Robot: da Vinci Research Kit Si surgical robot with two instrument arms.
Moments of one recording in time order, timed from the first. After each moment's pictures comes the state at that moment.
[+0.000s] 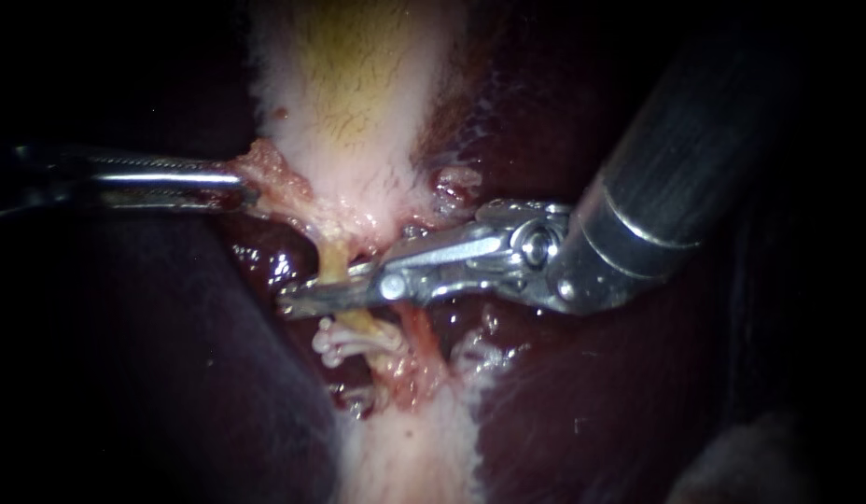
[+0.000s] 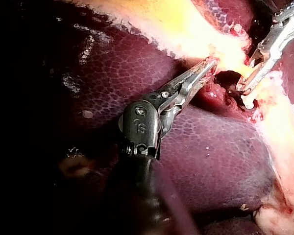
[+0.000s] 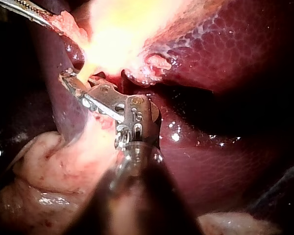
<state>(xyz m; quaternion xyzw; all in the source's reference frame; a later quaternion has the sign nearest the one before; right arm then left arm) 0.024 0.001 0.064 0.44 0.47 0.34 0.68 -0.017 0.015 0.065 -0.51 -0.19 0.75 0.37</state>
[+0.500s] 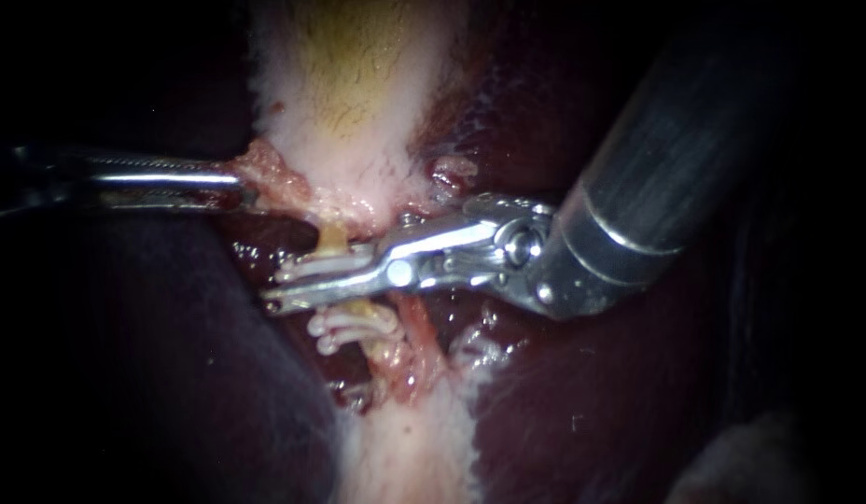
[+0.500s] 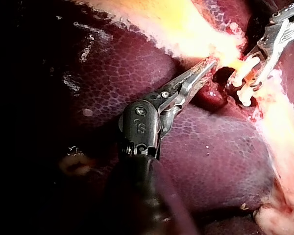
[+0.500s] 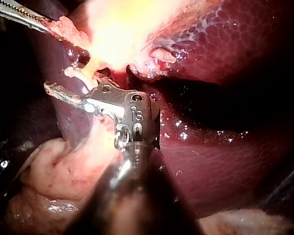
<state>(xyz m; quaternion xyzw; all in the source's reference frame) 0.026 0.001 0.065 0.46 0.52 0.33 0.64 -0.017 0.015 0.065 -0.51 -0.19 0.75 0.37</state>
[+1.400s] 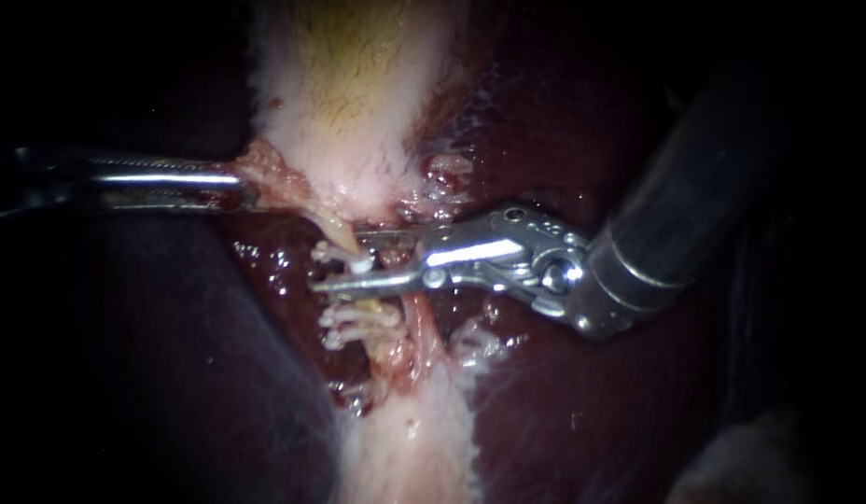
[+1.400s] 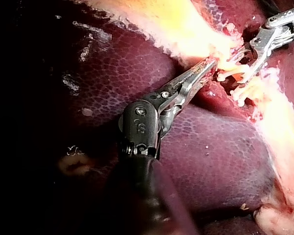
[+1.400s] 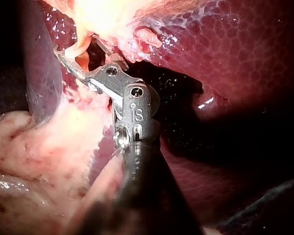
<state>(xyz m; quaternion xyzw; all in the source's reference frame) 0.022 0.000 0.071 0.31 0.57 0.29 0.70 -0.017 0.015 0.065 -0.51 -0.19 0.75 0.36</state>
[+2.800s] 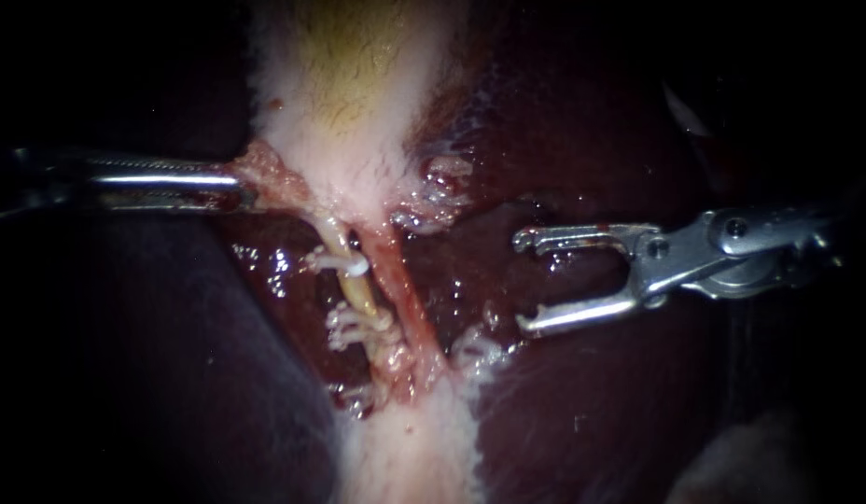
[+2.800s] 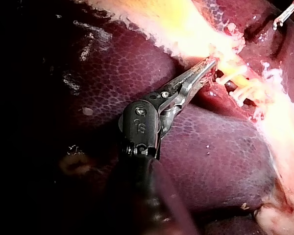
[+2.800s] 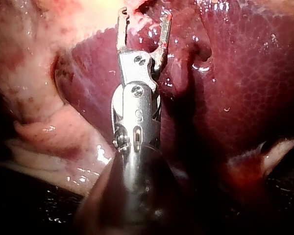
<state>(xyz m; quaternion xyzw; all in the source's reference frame) 0.005 0.001 0.063 0.24 0.57 0.11 0.77 -0.017 0.015 0.065 -0.51 -0.19 0.75 0.36</state>
